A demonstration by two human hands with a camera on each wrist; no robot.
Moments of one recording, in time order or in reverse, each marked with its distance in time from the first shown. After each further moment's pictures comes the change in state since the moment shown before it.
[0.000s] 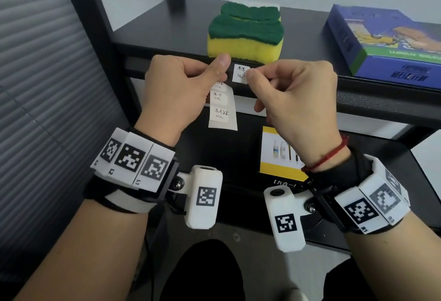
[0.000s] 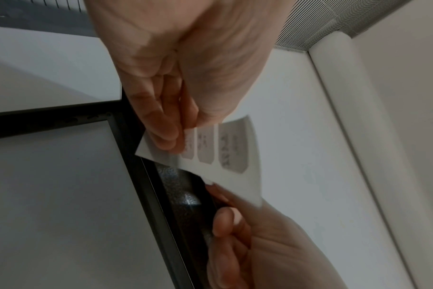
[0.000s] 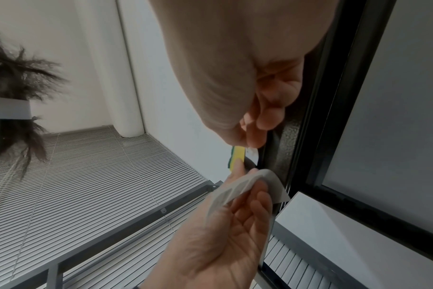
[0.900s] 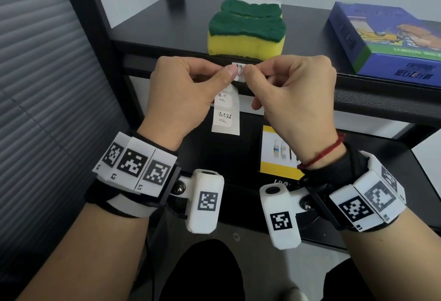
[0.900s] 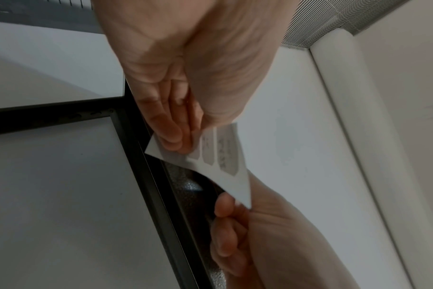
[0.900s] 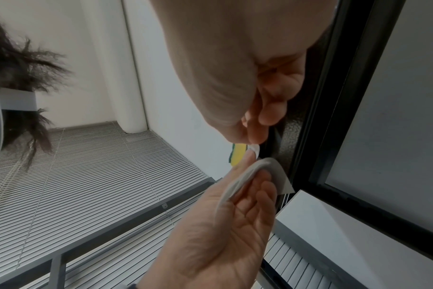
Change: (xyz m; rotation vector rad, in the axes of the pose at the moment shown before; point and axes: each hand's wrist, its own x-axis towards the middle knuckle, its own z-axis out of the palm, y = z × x) left_hand 0.000 -0.010 0.006 -0.068 -0.063 0.049; right_hand 0.003 -0.001 0.005 -0.020 0.032 -0.049
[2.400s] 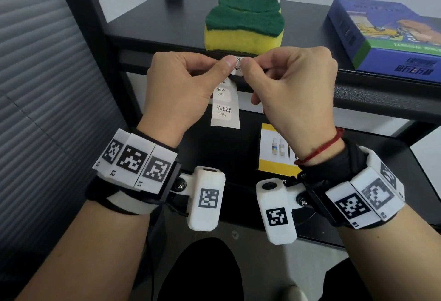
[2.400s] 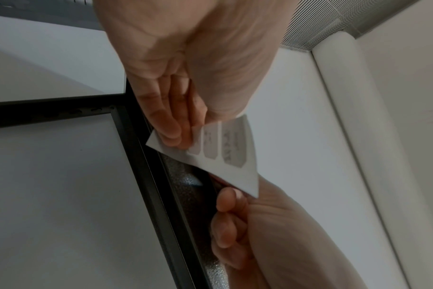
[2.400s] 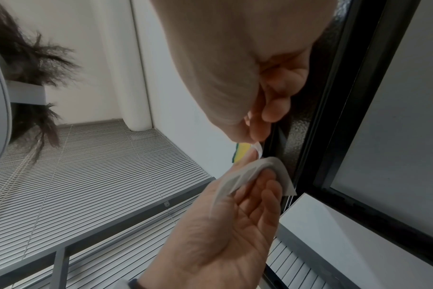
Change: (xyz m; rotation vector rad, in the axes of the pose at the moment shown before) left_hand 0.001 0.000 0.005 -0.035 0.040 -0.010; right_hand 0.003 -0.003 0.001 -0.043 0.030 -0.002
